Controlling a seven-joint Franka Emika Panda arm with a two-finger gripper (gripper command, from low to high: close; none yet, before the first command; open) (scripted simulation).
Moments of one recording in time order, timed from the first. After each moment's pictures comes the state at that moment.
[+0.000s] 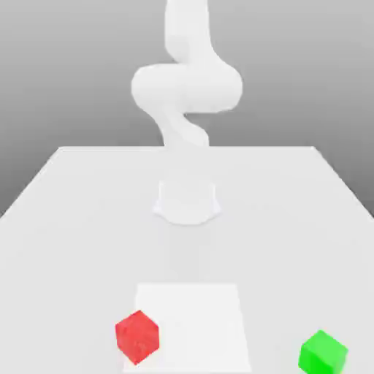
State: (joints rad) arm 0.04 -0.71 -0.05 -2.32 0.02 2.34 0.70
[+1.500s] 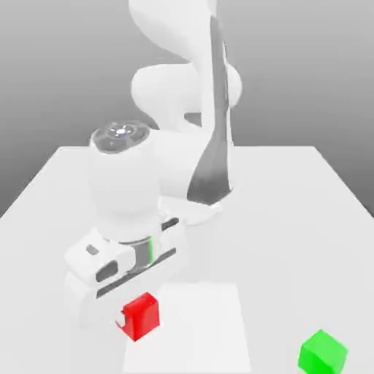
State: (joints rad) arm 0.19 0.20 -0.21 -2.48 0.09 2.66 -0.32
